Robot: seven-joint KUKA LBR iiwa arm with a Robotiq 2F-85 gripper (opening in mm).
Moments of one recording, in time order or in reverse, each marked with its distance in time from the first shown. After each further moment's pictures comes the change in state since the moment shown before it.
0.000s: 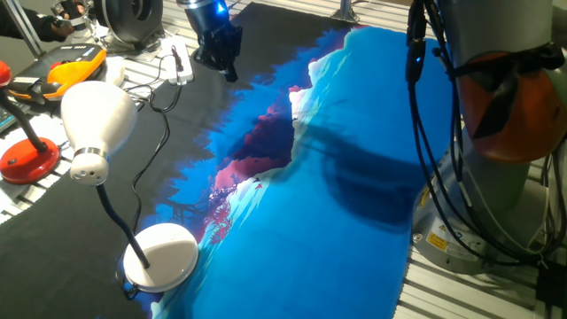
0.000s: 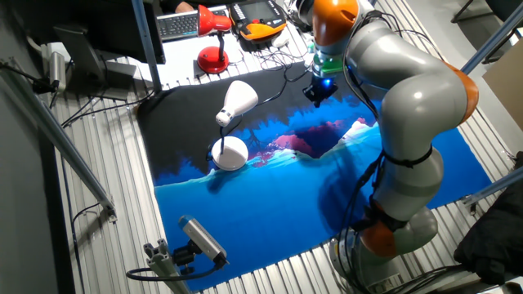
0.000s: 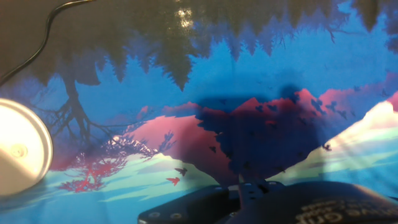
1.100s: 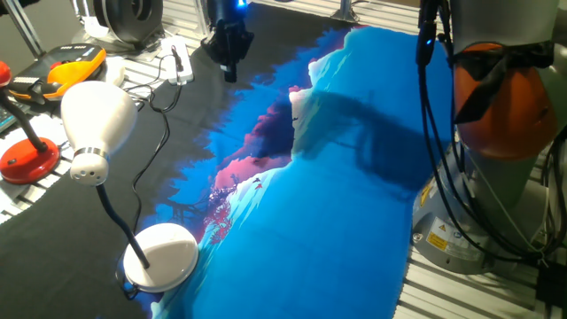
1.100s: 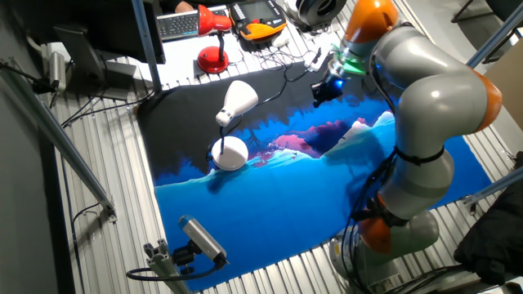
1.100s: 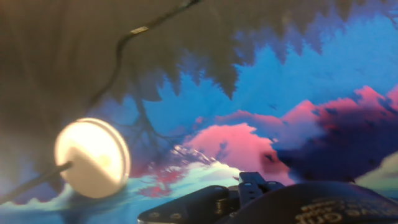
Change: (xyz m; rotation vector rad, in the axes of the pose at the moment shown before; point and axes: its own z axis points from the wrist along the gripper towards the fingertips) arm 0.000 0.000 -0.001 -0.394 -0.046 0.161
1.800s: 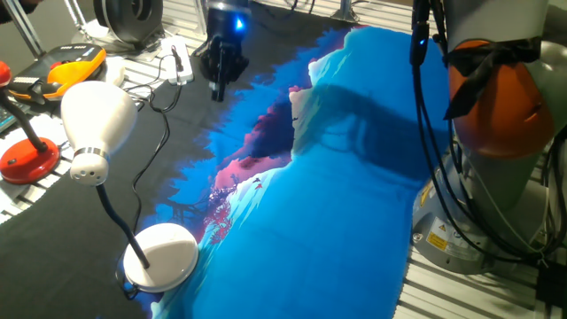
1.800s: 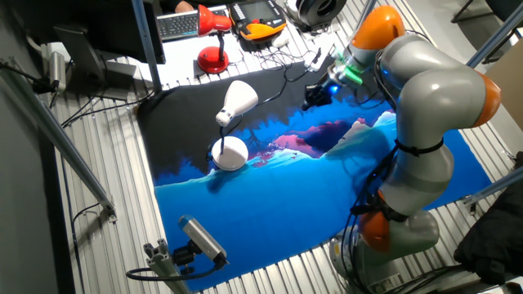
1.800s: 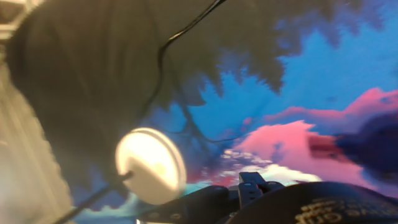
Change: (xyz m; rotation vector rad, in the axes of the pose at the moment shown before) arm -0.005 0.035 0.049 -0.245 0.029 0.120
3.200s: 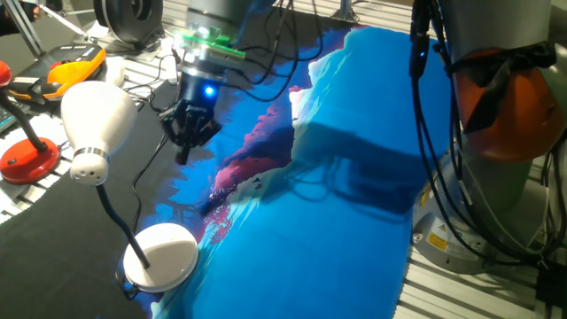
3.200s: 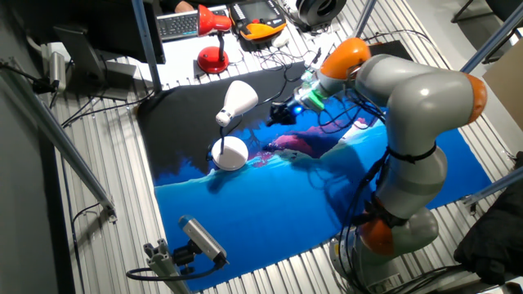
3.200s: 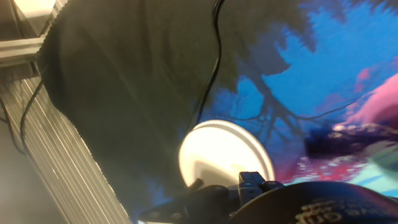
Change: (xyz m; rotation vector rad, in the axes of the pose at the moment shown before) arm 0.029 0.084 0.115 -0.070 -0.028 0.156
